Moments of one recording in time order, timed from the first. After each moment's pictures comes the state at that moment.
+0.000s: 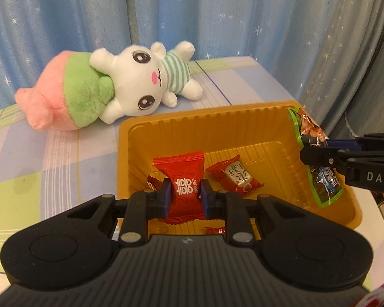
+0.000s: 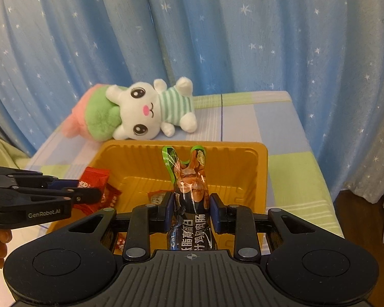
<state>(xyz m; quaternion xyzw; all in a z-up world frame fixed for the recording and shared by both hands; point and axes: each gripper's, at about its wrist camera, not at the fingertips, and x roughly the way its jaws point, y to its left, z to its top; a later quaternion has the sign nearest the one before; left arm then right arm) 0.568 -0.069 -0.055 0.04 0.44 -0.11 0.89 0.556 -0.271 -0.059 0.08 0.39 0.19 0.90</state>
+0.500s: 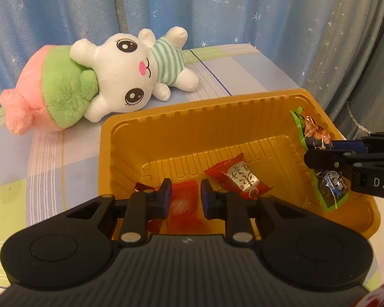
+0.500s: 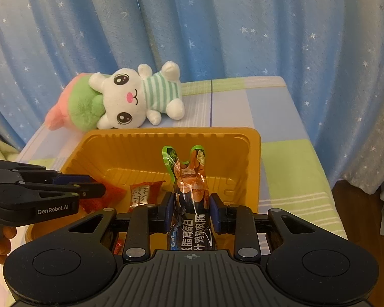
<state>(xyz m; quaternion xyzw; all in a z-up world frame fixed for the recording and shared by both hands) 0.590 -0.083 -0.079 0.06 0.45 -0.11 0.89 0.571 -0.275 -0.080 0.07 0.41 0.17 0.89</state>
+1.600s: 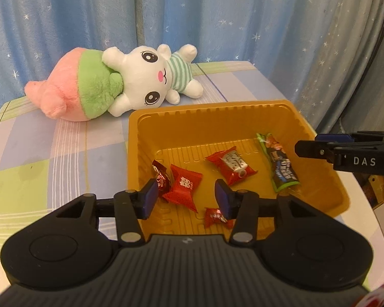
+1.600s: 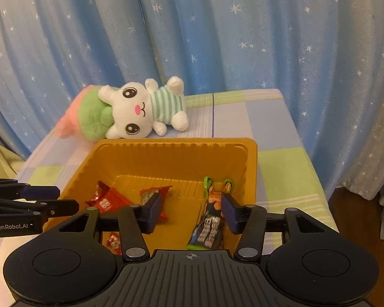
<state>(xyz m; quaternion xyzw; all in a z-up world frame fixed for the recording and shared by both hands) 0.528 -0.053 -0.040 0.03 0.42 -0.11 0.90 0.544 -0.279 -0.059 0.08 0.38 0.17 0.90</state>
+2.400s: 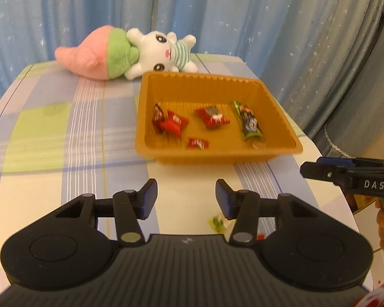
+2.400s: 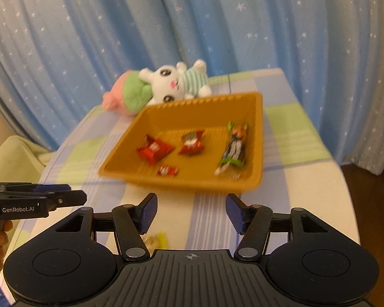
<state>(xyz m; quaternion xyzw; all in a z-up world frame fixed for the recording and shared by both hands) 0.389 -0.030 -0.020 -0.03 0.43 -0.10 0.90 0.402 -0.284 -0.040 0.12 0.39 0.20 0.89</state>
